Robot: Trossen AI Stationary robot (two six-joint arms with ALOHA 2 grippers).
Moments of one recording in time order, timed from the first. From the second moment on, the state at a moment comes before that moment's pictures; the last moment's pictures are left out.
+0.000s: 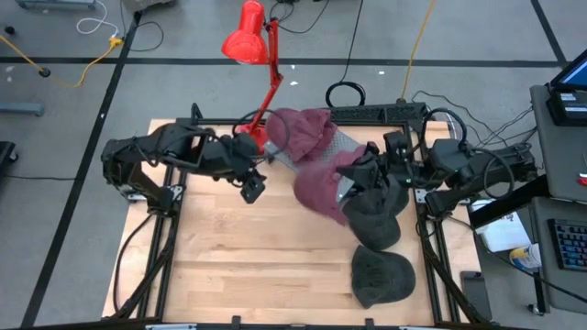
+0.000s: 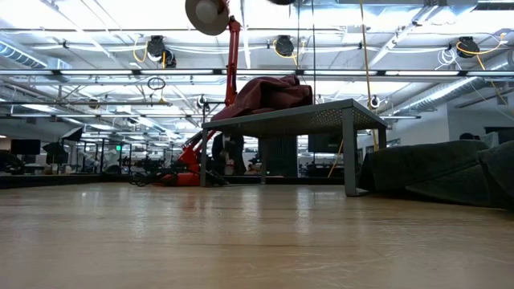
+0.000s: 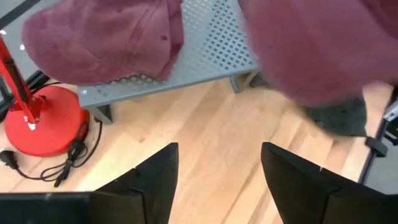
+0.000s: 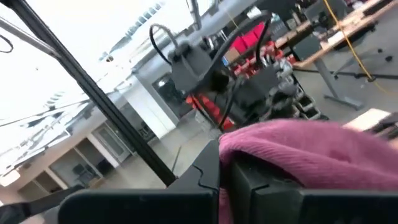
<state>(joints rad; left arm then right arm) -0.13 1.60 2.07 -1.42 -0.29 -0.69 0.28 1.14 1.36 -0.06 0.29 0.64</state>
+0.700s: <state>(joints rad) -0.22 1.60 2.07 -1.47 -0.29 -0.67 0.05 1.16 1.36 0.08 0.47 0.61</state>
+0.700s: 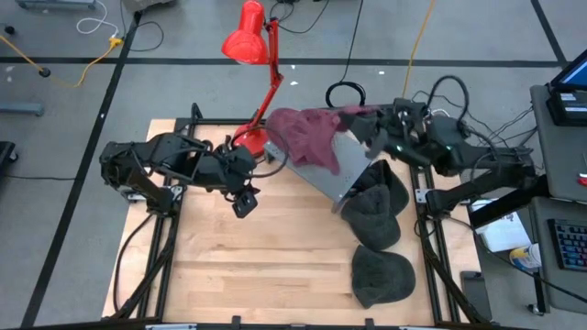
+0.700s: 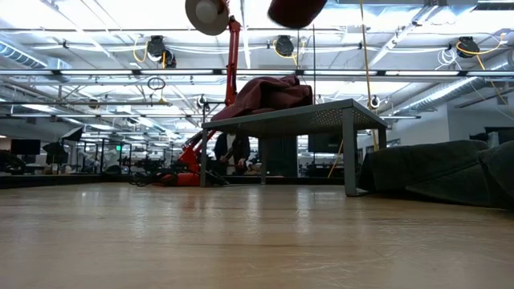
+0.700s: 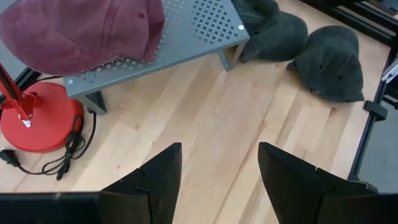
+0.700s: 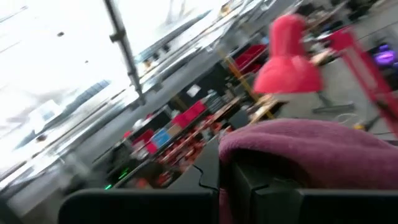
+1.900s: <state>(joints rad) -0.23 1.60 2.07 -1.55 -0.21 -0.52 -0.28 1.62 2.05 -0.60 0.23 0.38</state>
